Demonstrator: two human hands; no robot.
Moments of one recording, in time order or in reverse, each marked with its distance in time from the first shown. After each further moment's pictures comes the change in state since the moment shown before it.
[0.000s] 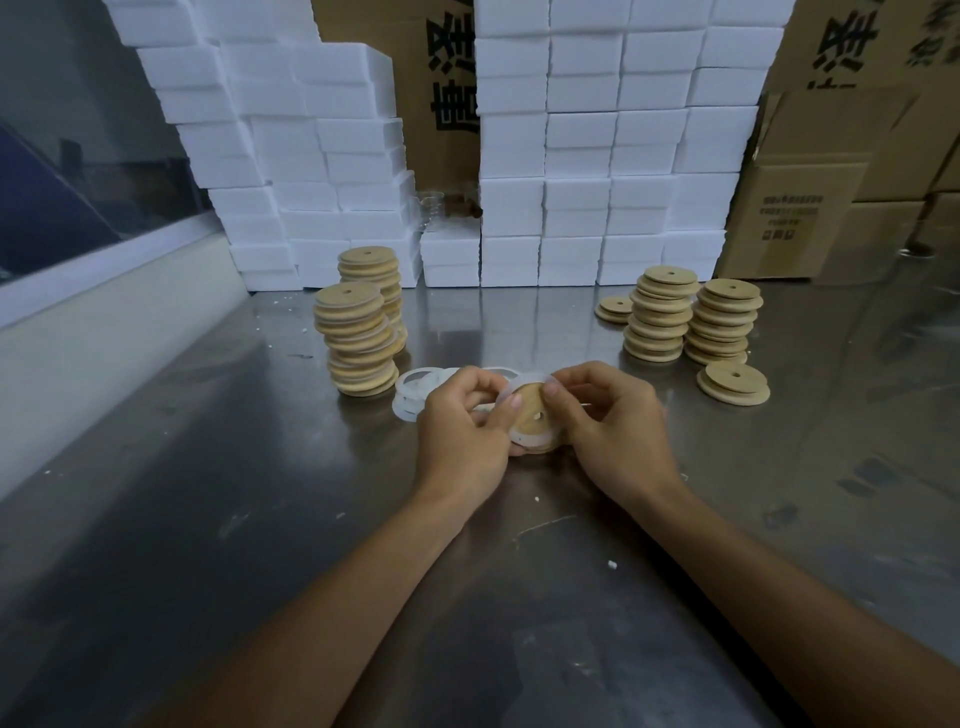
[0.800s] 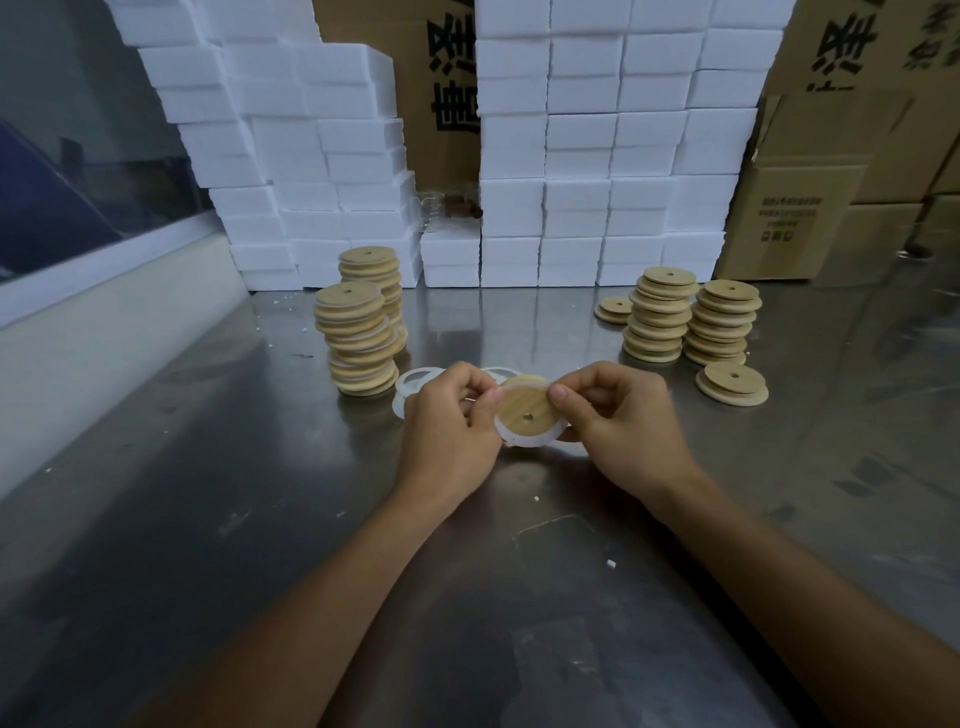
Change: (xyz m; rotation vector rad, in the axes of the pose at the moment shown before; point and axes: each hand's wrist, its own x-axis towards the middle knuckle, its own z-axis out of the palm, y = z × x) left_hand 0.005 0.002 -0.014 0.339 0.038 0.209; right_hand 0.004 -0.007 -0.010 0.087 -0.090 0.125
